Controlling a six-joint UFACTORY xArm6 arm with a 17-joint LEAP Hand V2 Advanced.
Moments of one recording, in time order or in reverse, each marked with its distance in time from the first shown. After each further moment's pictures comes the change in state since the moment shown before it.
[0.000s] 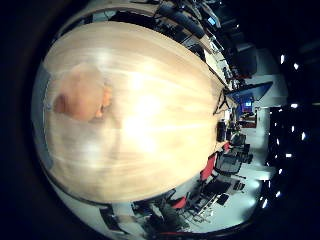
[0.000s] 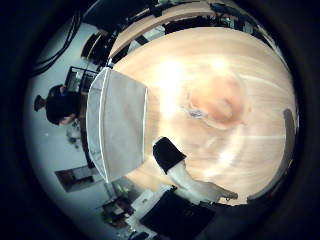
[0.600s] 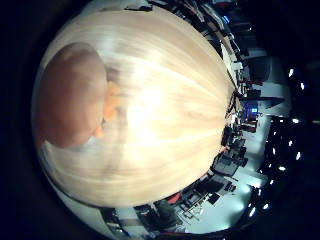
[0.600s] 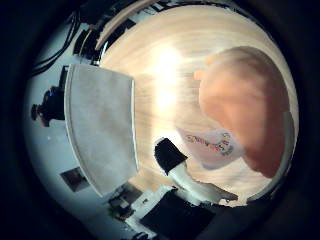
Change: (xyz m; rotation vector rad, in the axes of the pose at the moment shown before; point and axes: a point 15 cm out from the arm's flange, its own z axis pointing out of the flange) arm -0.007 -0.008 0.085 -0.175 -0.012 -0.009
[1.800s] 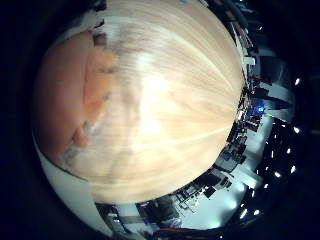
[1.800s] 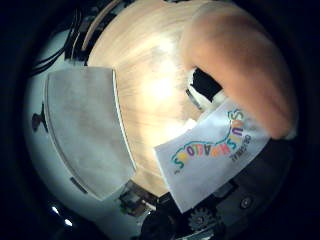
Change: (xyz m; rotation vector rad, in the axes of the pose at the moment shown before) arm 0.004 -0.006 0.024 -0.077 -0.034 0.031
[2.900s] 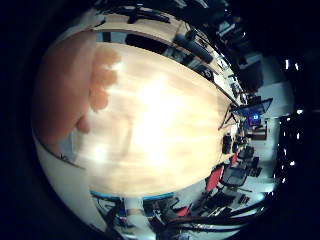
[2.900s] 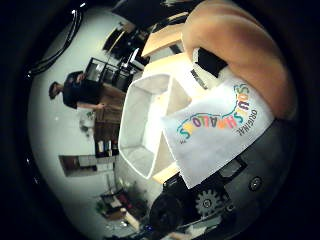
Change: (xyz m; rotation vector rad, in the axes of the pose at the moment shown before) arm -0.117 0.088 -0.215 0.377 -0.105 -0.256
